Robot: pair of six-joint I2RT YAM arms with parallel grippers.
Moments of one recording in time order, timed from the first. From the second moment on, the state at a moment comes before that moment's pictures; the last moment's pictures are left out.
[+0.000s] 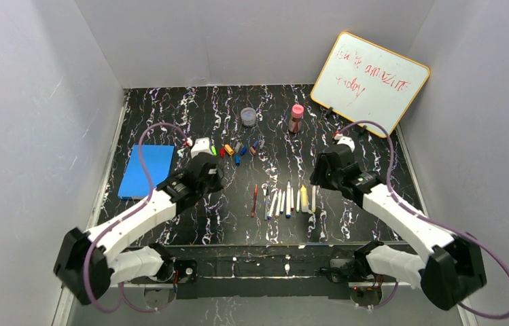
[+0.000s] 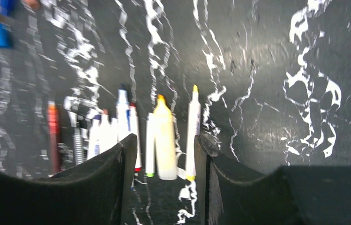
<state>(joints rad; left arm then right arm) -0.67 1.06 0.70 -0.39 -0.32 -0.63 0.53 1.12 0.72 -0.48 0.20 0.61</state>
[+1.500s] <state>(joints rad) -0.26 1.88 1.20 -0.35 -0.22 -0.61 0.53 0.78 0.60 -0.42 0.00 0.54</state>
